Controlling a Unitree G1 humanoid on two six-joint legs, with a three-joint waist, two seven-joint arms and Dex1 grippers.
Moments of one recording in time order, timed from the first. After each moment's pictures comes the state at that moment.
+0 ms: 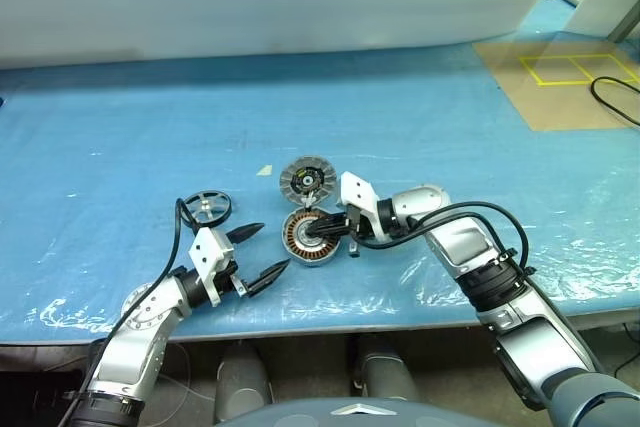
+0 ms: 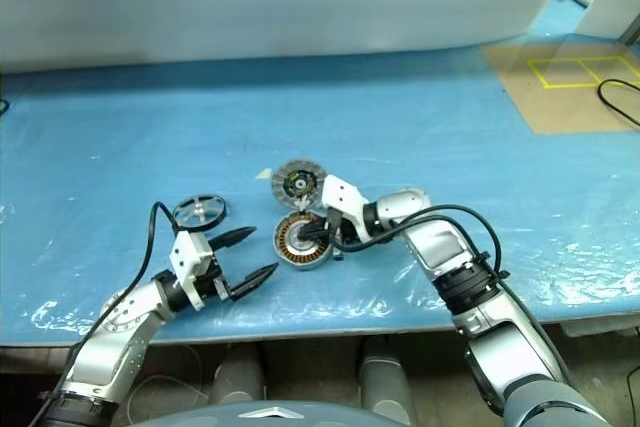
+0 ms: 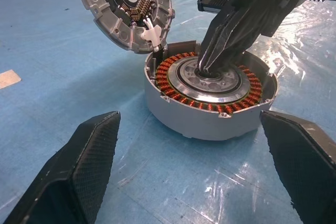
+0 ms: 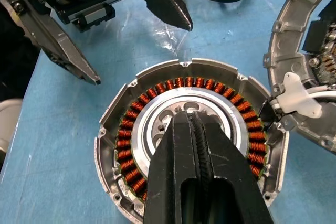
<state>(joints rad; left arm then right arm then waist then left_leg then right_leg) 0.12 0.42 -0.05 -0.12 -0.33 -0.04 -0.86 -0.55 -0.43 0.41 0.06 0.13 0.42 1.14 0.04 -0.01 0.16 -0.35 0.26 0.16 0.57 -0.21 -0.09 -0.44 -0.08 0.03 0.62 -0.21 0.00</state>
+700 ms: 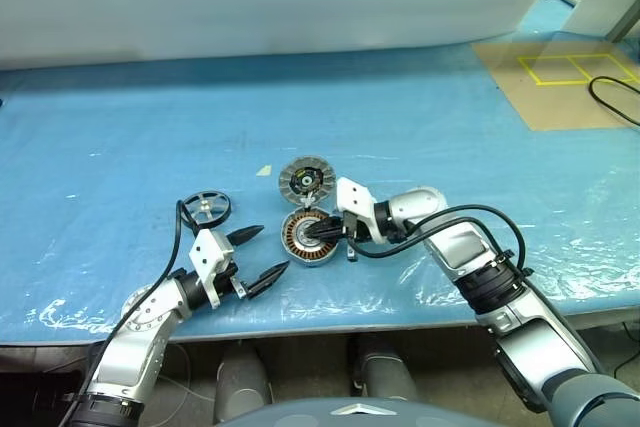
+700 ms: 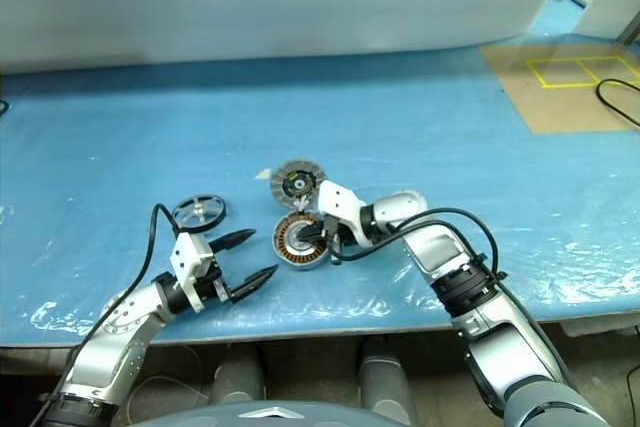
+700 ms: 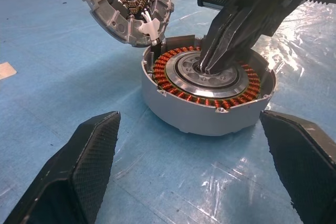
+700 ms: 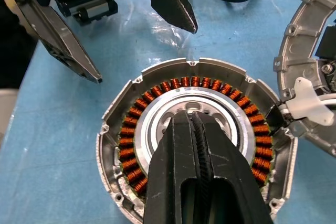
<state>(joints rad) 0.13 0.42 -0.05 -0.12 -0.33 -0.04 -0.85 -0.56 -0.43 0.45 0.06 0.06 0.34 1.11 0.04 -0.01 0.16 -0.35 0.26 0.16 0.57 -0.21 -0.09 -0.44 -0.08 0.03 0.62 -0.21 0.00</state>
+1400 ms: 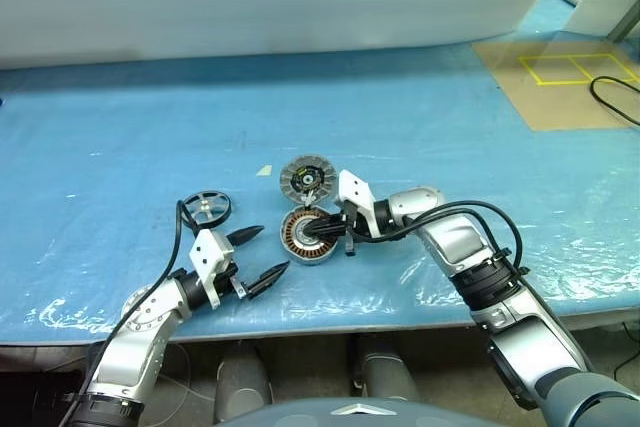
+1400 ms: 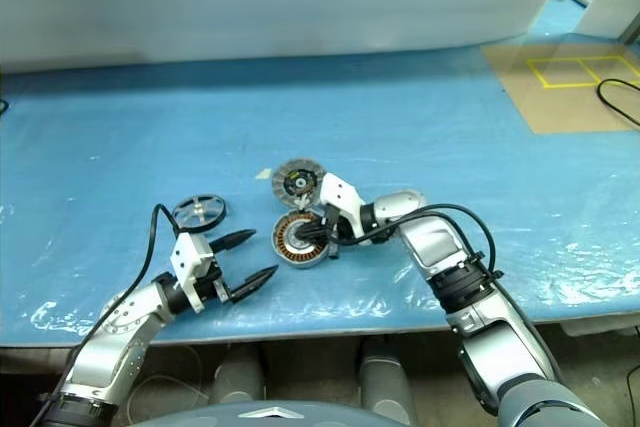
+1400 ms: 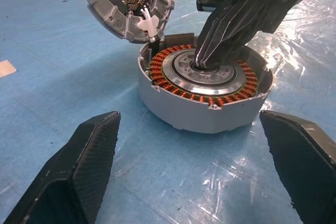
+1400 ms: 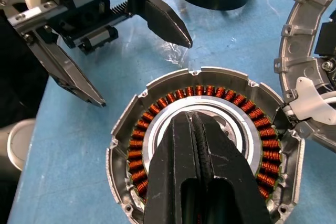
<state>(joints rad) 0.13 0.42 -0.05 -0.12 -0.33 -0.04 -0.86 -0.55 -0.39 0.38 0.07 0.18 0.49 1.14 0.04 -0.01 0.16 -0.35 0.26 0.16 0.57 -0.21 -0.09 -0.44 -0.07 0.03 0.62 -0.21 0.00</state>
